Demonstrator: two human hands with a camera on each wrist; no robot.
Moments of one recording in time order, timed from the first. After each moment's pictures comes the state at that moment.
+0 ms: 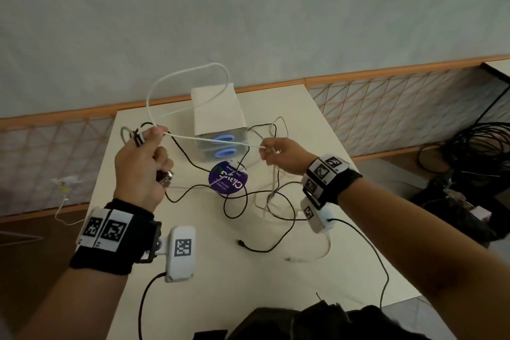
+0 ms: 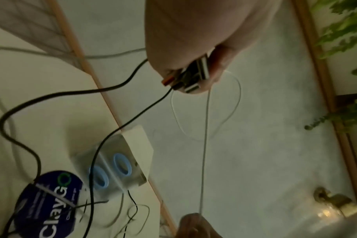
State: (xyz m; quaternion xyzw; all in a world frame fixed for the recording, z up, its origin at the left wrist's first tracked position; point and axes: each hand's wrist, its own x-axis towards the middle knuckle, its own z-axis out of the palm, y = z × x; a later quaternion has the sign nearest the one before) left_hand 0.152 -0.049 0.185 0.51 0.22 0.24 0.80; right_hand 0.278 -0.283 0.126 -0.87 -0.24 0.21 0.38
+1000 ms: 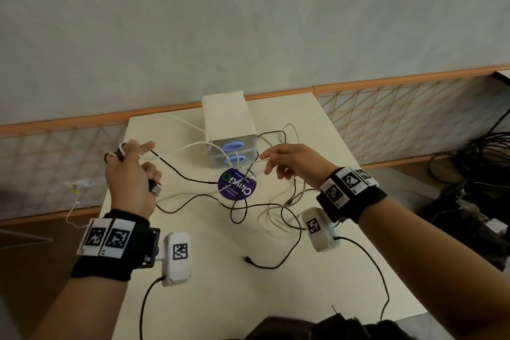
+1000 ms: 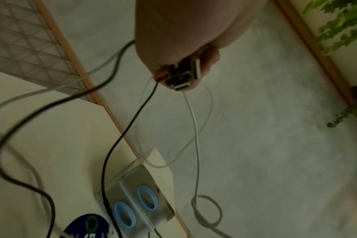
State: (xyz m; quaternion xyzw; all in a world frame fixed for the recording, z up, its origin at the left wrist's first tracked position) left_hand 0.147 -0.008 0.165 0.51 0.30 0.31 0.75; right_hand 0.257 -0.284 0.147 -0.73 -0.17 0.29 0.60
